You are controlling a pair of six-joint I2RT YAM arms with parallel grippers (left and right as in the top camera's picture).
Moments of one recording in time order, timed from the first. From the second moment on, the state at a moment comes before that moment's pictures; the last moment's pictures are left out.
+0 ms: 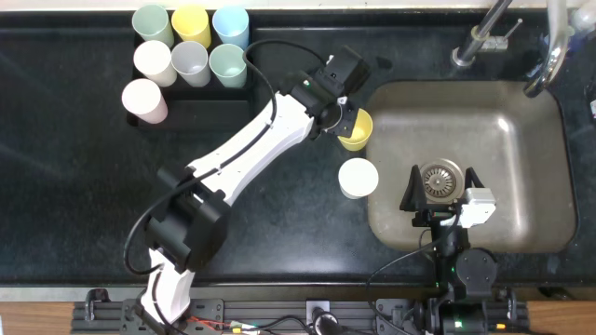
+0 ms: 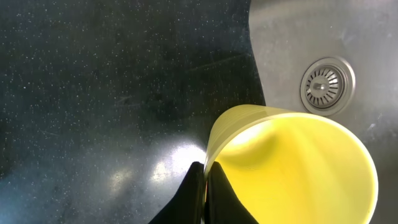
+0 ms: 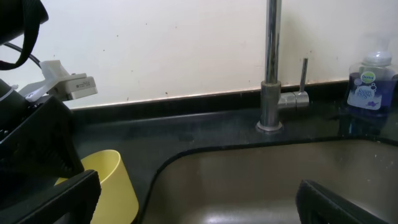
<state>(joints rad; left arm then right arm) -0.71 2.11 1.81 -0.86 0.02 -0.42 0.02 0.01 0.02 -0.02 0.00 0.16</state>
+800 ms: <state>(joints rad) -0.19 1.67 1.81 -1.39 -0.03 -0.76 0.02 0.01 0.02 -0.02 0.00 0.16</state>
